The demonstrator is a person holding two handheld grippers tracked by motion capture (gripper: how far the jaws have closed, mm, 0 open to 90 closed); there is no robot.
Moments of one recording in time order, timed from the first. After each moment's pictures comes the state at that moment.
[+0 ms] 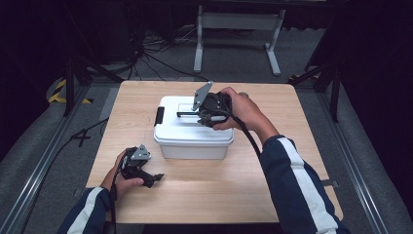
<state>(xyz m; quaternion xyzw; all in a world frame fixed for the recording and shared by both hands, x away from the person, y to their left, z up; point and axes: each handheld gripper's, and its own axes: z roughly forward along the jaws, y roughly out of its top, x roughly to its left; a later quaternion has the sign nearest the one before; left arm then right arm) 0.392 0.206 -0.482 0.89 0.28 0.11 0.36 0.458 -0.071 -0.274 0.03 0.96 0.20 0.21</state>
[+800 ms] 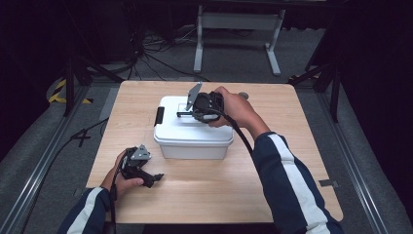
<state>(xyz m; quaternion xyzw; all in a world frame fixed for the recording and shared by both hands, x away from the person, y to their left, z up) 0.392 0.206 -0.481 0.89 0.28 0.10 0.35 0.472 -0.053 -0.286 0.03 0.96 0.17 0.21</state>
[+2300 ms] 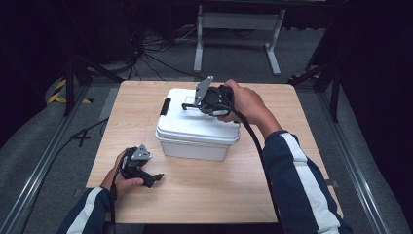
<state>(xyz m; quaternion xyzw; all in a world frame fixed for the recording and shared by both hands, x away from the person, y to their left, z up) 0.392 0.206 -0.481 0.89 0.28 0.10 0.35 0.459 -0.073 -0.255 0.01 0.95 0.18 0.25</state>
